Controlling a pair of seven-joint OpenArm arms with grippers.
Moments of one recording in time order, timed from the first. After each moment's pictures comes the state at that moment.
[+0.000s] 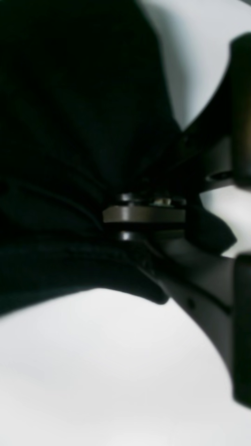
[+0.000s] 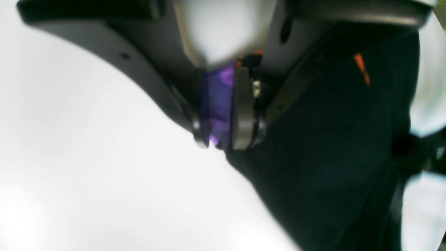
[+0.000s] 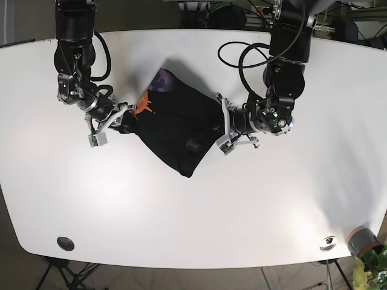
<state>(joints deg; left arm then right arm) -10.1 -6.4 9.2 73.6 -10.5 -41.4 43.3 0.1 15.1 4.8 75.8 35.1 27.0 -34.9</state>
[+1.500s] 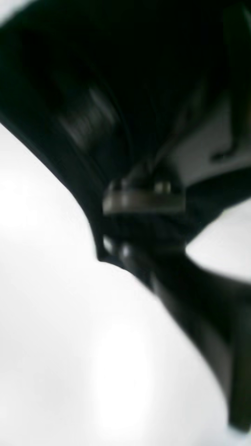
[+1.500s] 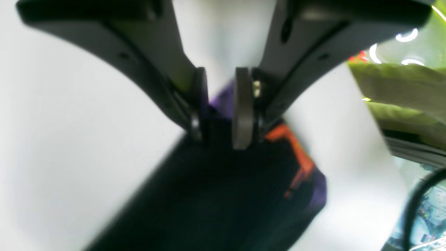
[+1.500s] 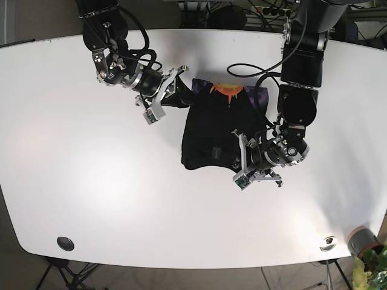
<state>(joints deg) -19.5 -8.9 8.9 77.5 0.4 -38.0 39.9 -9.3 11.0 -11.7 94.1 34.7 26.4 -36.2</state>
